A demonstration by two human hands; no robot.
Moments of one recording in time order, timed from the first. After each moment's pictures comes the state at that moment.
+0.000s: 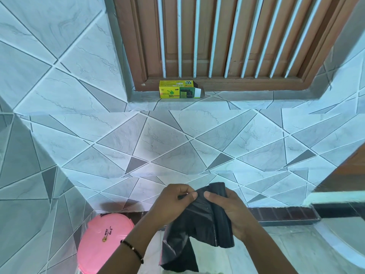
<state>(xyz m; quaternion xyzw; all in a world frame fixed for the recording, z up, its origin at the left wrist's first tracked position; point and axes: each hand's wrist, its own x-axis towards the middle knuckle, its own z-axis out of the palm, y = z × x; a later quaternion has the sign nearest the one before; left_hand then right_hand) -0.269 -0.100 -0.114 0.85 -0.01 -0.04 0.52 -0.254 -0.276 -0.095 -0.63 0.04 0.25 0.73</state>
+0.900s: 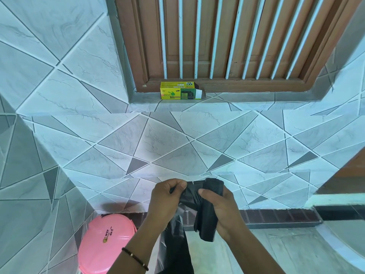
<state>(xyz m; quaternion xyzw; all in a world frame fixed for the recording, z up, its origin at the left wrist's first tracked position) -0.273 -0.105 -0.103 0.78 0.15 0.08 0.60 -0.261 -0.246 -0.090 -0.60 0.06 0.15 0.78</state>
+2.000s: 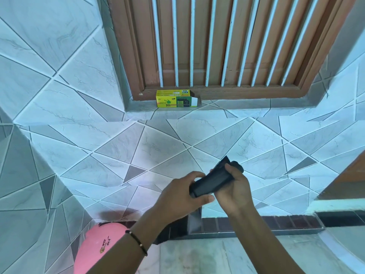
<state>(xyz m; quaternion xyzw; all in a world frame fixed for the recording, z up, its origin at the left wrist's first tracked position) -0.246 -0.124 -0.063 0.92 -0.05 0.00 0.39 -0.204 -0.264 -0.056 -0.30 0.11 0.13 0.94</state>
